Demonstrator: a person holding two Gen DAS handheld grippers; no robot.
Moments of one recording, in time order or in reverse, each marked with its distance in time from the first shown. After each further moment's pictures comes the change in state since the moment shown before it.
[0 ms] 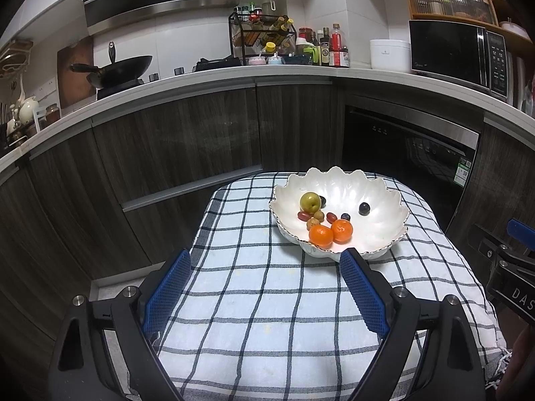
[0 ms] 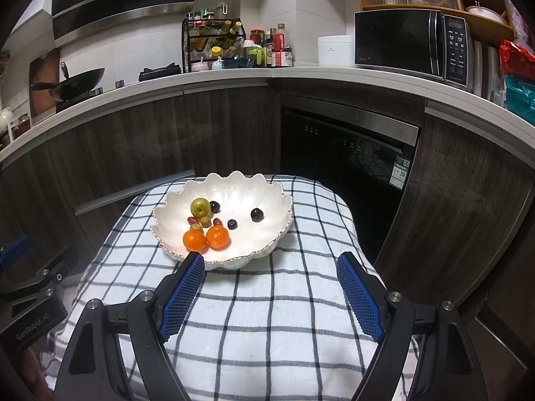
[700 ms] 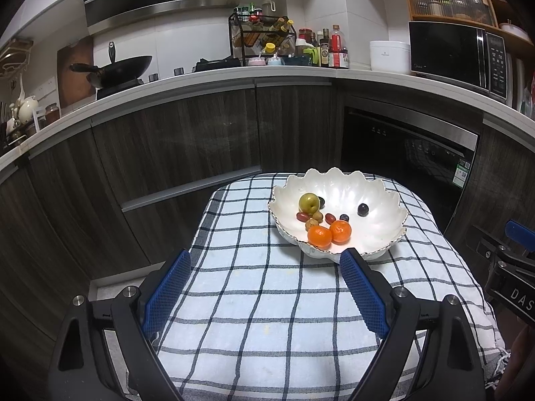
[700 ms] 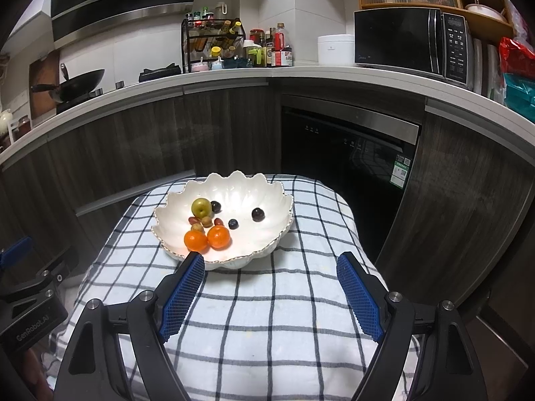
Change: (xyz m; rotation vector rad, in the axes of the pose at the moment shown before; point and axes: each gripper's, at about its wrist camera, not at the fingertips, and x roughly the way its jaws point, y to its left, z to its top) left arm -0.001 -0.001 0.000 -0.003 -0.001 -0.003; right arm 0.000 0.000 0.000 -0.001 -0.001 0.002
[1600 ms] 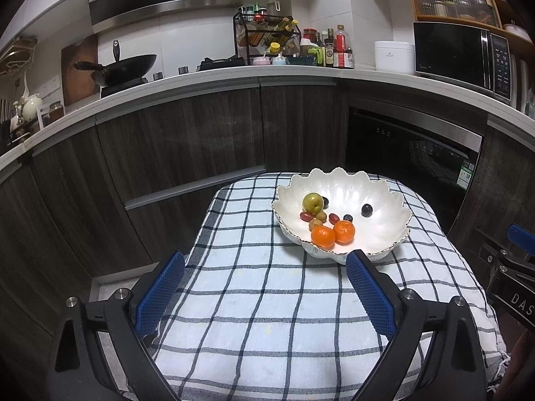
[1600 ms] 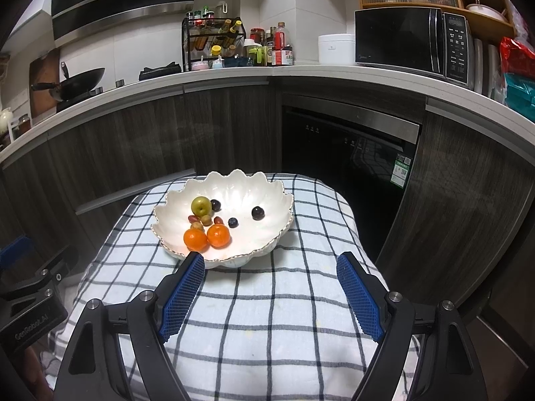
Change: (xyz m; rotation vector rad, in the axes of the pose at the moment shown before) left arm 0.004 -0.002 -0.001 -0.010 0.003 0.018; right arm 0.000 0.002 -0.001 0.000 0.004 -0.001
